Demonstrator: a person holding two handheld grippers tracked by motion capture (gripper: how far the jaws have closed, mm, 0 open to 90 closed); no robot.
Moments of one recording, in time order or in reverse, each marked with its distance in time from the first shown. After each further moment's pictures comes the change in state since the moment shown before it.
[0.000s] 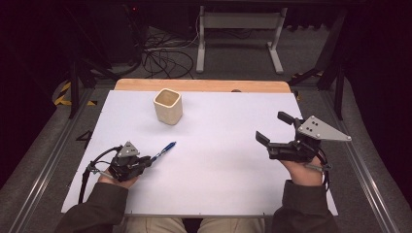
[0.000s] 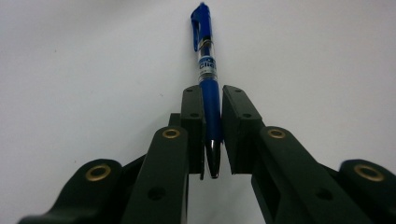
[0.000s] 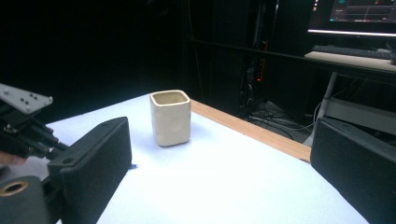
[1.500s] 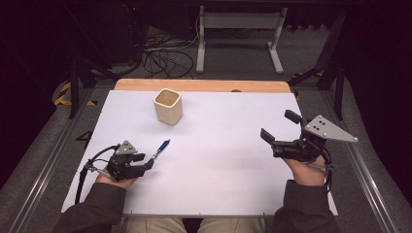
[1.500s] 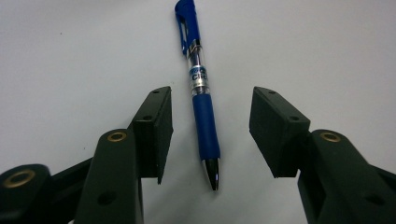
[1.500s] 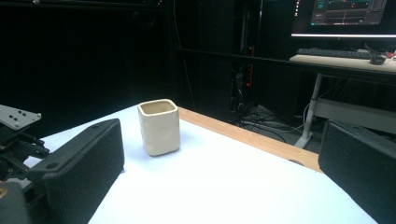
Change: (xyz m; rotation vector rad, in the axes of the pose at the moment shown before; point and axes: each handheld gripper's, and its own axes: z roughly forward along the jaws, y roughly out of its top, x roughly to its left) left arm 0.010 -0.004 0.001 0.048 -0.006 -0.029; right arm -0.007 0.000 -0.007 -0.042 -0.055 0.053
